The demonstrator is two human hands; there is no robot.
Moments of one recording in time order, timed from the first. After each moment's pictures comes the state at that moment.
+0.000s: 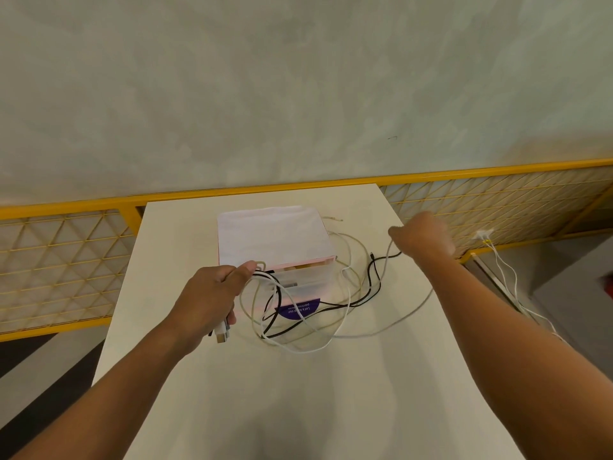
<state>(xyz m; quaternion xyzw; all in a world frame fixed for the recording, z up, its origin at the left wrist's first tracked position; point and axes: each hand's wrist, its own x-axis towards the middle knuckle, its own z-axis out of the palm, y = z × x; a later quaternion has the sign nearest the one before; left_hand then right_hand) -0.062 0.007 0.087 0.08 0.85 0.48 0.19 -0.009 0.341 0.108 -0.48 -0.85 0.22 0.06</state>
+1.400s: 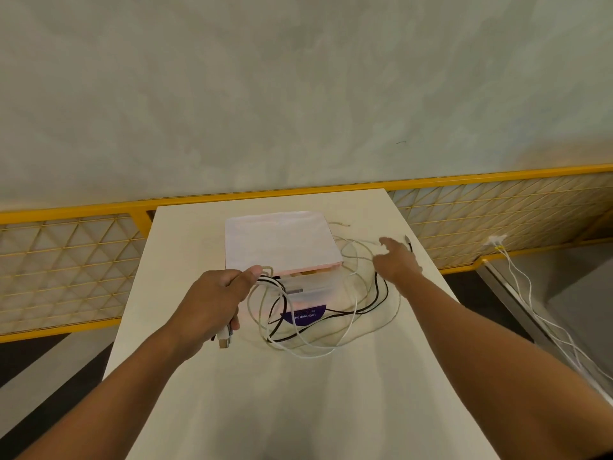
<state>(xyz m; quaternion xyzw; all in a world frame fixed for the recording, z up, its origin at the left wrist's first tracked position) -0.061 0.008 0.099 0.09 0.85 0.48 0.20 -0.025 0.329 0.043 -0.40 -0.84 0.35 -0.01</state>
